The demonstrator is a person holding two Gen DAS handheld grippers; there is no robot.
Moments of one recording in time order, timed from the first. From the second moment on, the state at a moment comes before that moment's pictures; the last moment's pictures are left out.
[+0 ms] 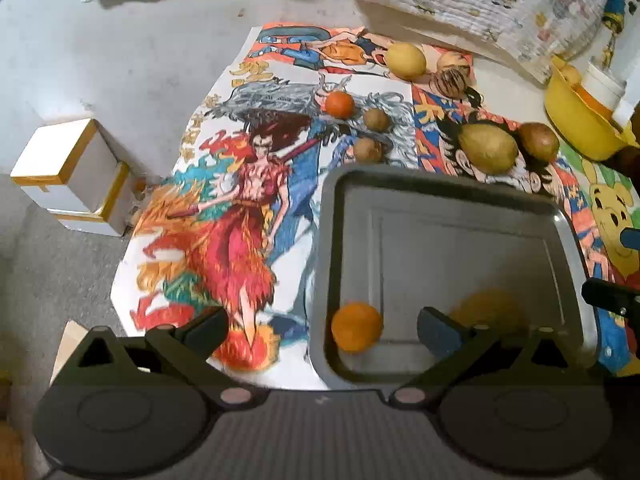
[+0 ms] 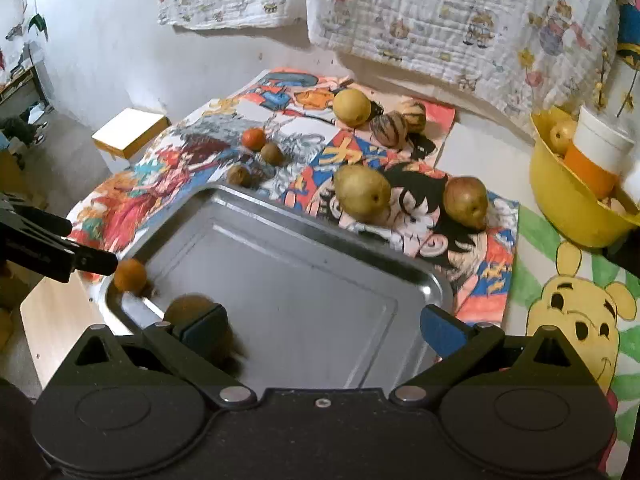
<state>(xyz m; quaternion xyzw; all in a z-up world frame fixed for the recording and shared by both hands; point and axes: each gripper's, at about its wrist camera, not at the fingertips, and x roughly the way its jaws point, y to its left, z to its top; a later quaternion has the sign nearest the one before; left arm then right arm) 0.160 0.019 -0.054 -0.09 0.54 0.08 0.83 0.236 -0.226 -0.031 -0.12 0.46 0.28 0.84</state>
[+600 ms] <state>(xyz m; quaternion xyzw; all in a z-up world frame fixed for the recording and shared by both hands) 0.251 0.054 -0.066 -0.08 0.54 0.00 0.84 0.294 -0.179 -0.047 -0.12 0.48 0.22 0.84</state>
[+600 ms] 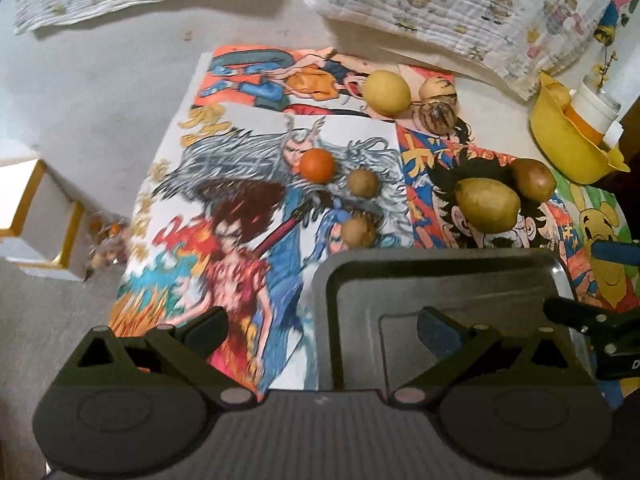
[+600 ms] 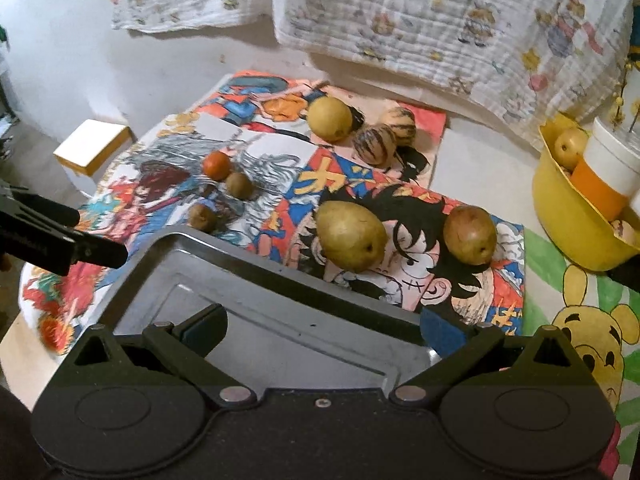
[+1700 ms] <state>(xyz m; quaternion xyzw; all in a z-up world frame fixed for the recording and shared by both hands) 0.343 0.047 -0.113 -0.07 0.58 -0.10 0.81 0.391 -0.154 -0.092 -0.08 0.52 0.13 0.84</state>
